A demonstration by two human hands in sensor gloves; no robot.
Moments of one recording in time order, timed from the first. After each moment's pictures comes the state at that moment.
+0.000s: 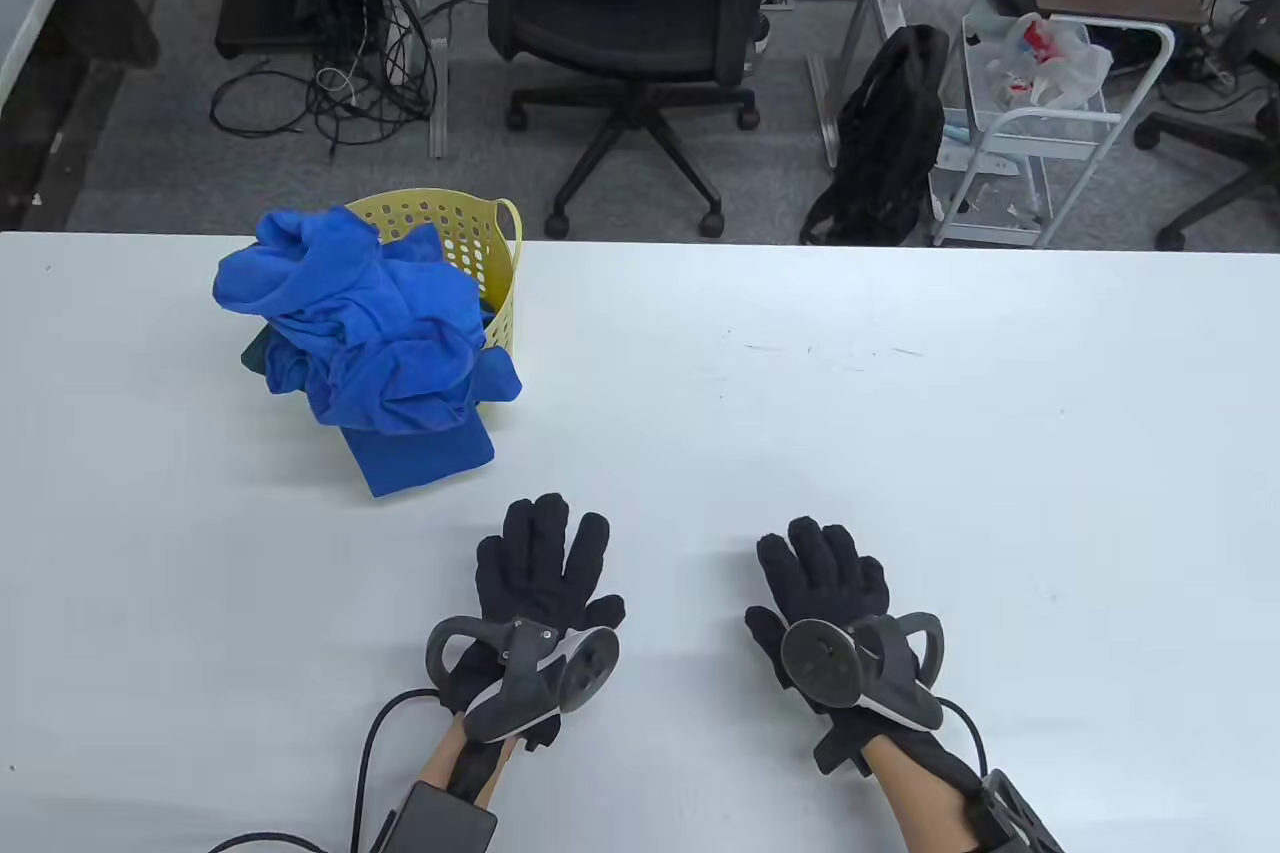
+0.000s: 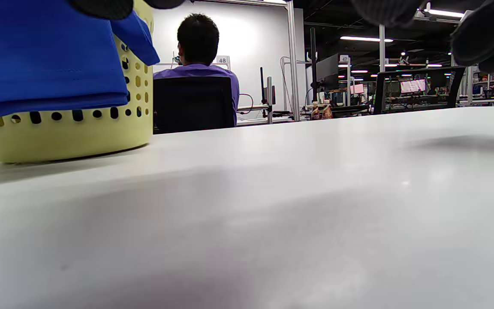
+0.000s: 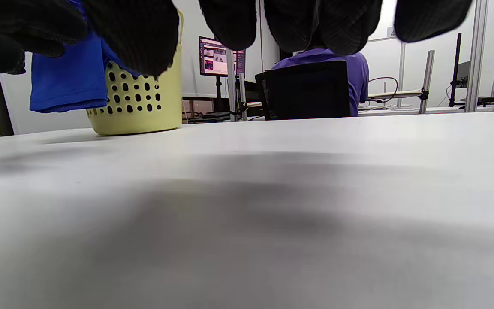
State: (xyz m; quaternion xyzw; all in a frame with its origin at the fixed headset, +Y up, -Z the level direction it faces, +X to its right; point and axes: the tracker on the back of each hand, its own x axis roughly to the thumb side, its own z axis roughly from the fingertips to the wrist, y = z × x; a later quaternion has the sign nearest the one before) left_hand -0.108 -0.748 -0.173 0.06 -0.14 -0.03 0.99; right_hand 0.154 -0.758 -0.180 0.18 -0.02 0.98 0.08
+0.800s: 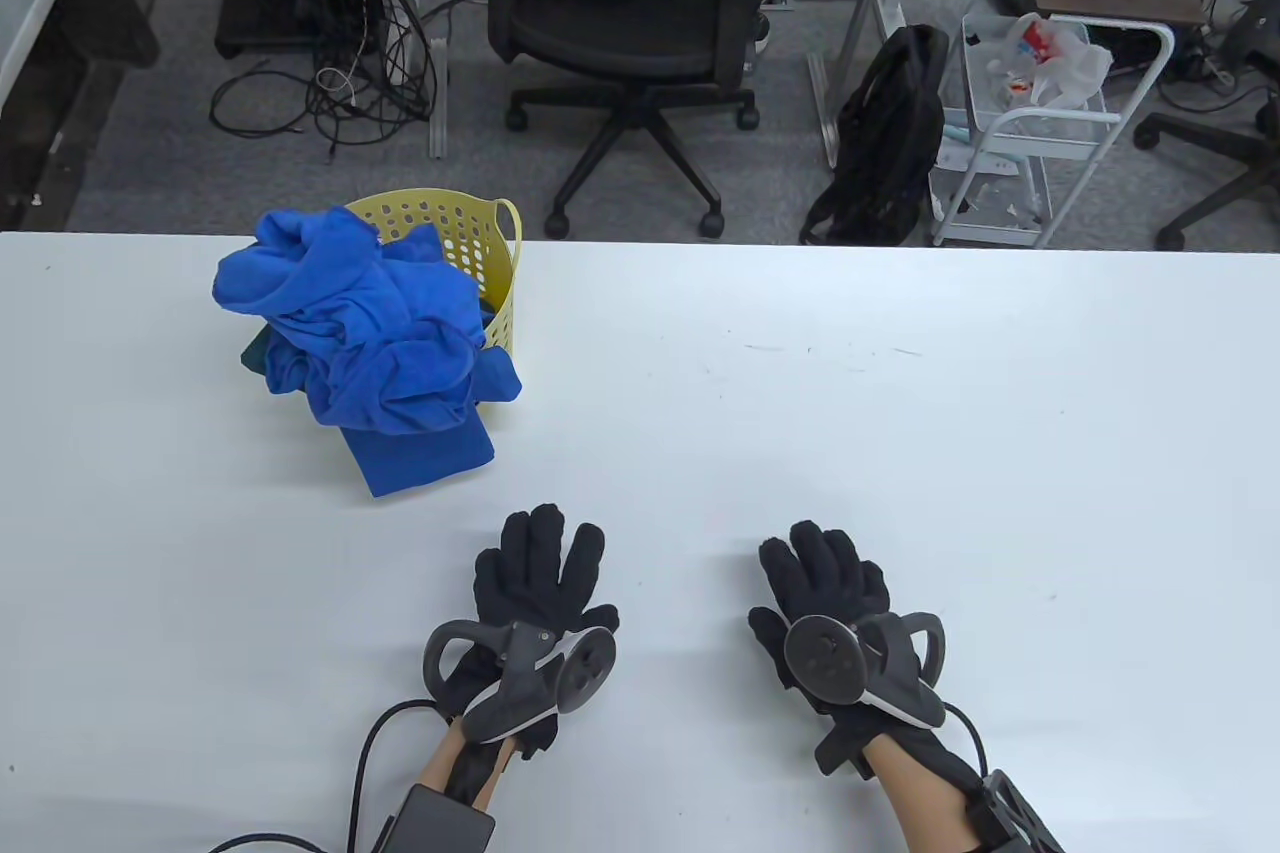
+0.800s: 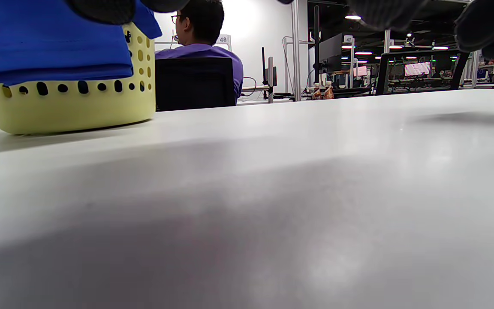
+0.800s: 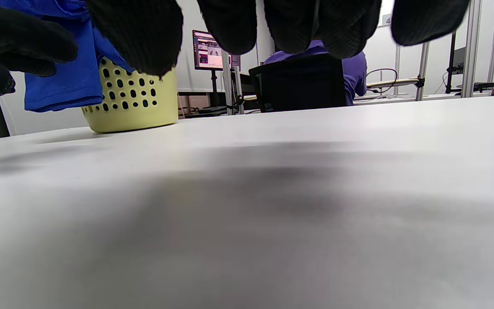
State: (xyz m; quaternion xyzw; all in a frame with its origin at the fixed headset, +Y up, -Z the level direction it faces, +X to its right) left_hand -0.110 -0.753 -0.171 0.02 -0.14 -0.03 0.99; right_hand 0.157 -0.758 -0.182 0.17 -0.01 0.98 0.09
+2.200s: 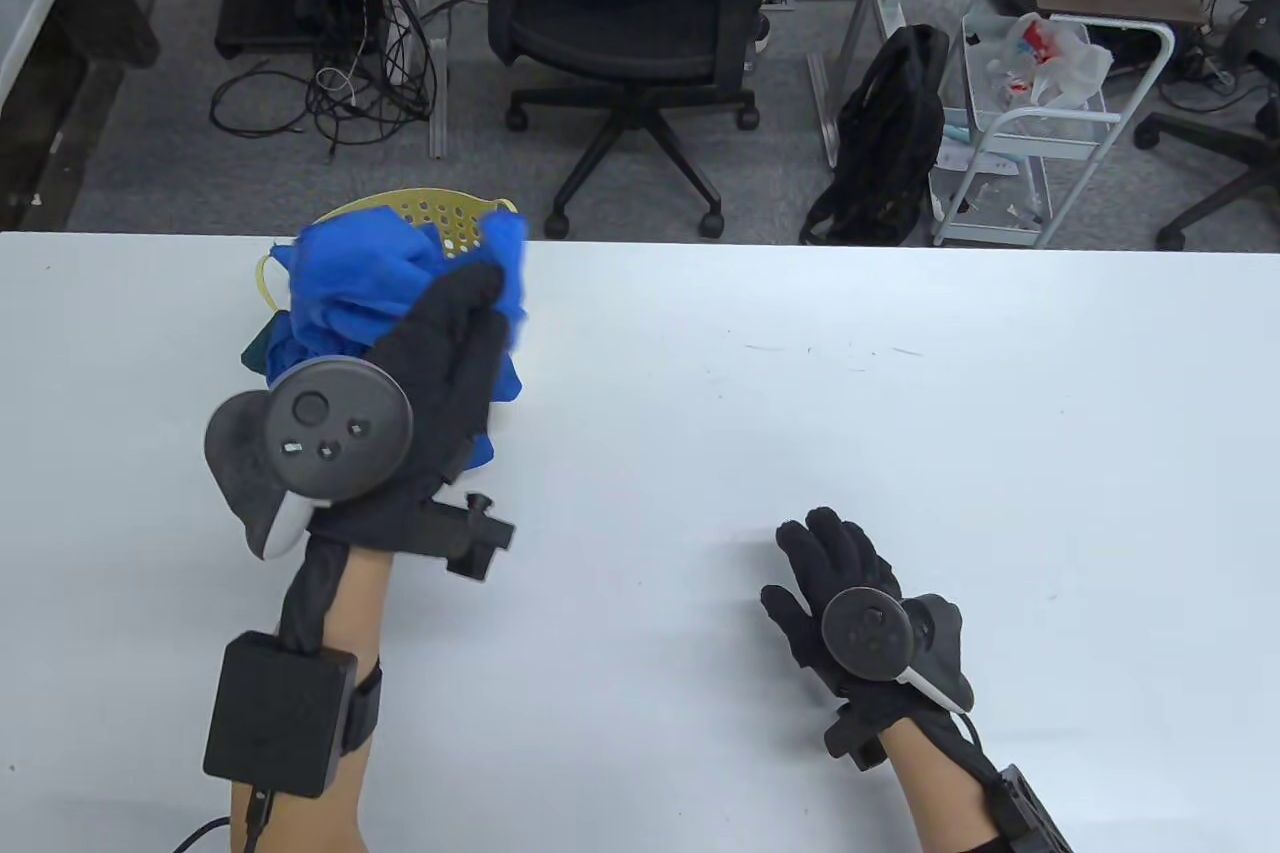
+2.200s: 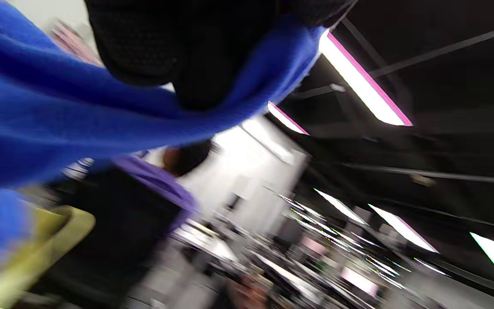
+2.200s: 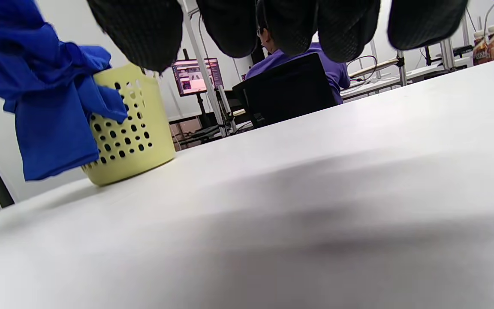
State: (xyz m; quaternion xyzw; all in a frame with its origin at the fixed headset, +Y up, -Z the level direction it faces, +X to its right) left_hand -0.154 -0.466 -0.205 0.16 -0.19 0.31 0.92; right_hand 0.181 -0.741 -0.194 0.14 -0.01 0.97 0.22
